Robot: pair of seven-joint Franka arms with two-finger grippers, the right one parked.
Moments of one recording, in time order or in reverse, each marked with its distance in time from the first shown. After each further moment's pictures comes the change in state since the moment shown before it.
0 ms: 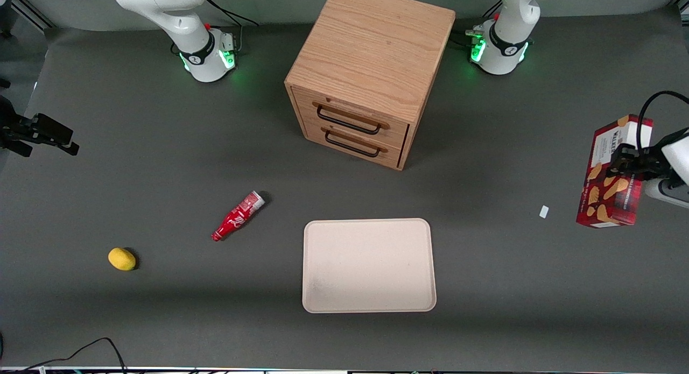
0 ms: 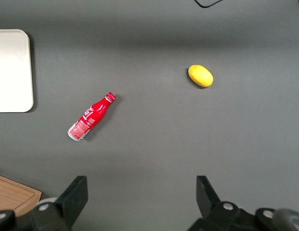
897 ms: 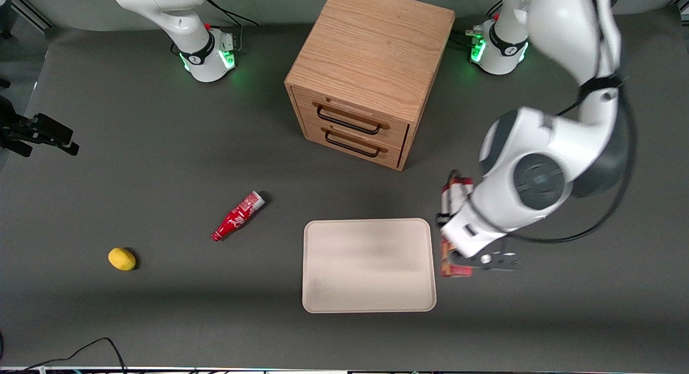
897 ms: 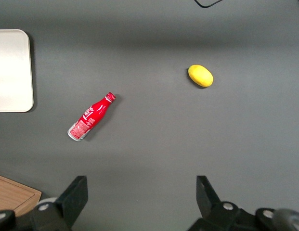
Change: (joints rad) arm -0.402 0.480 -0.021 0.290 -0.005 0.327 -0.687
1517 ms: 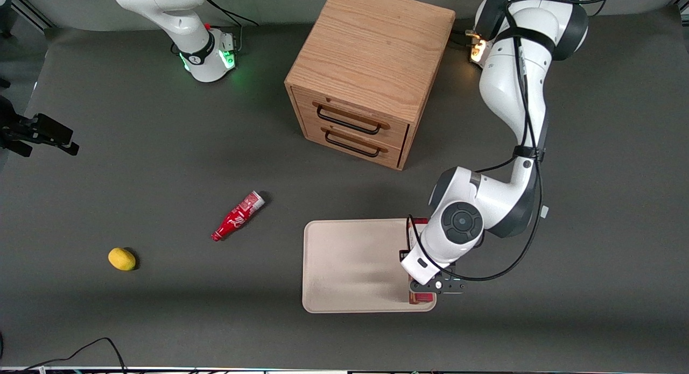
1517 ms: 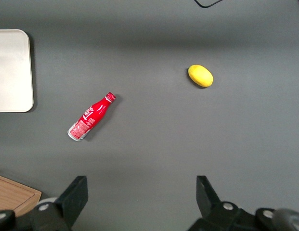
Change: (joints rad) arm -0.025 0.226 0.004 0.036 0.017 0.266 -0.081
